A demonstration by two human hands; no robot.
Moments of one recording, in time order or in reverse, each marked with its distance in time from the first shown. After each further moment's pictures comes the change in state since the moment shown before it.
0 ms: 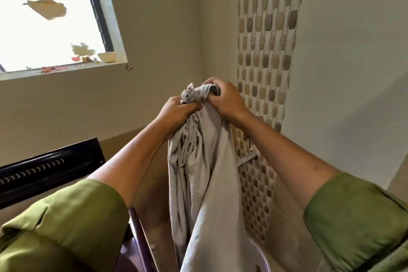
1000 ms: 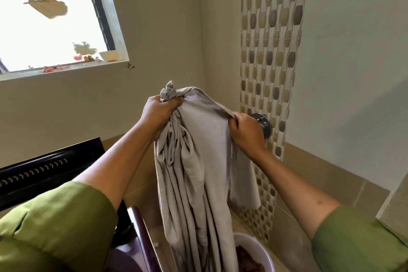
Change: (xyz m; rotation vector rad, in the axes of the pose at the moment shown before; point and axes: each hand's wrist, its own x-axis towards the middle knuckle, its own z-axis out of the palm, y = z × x) left_hand 0.006 -0.012 -0.035 -0.021 0.252 -0.066; right_hand -0.056 0.077 0.011 -0.371 0.078 0.067
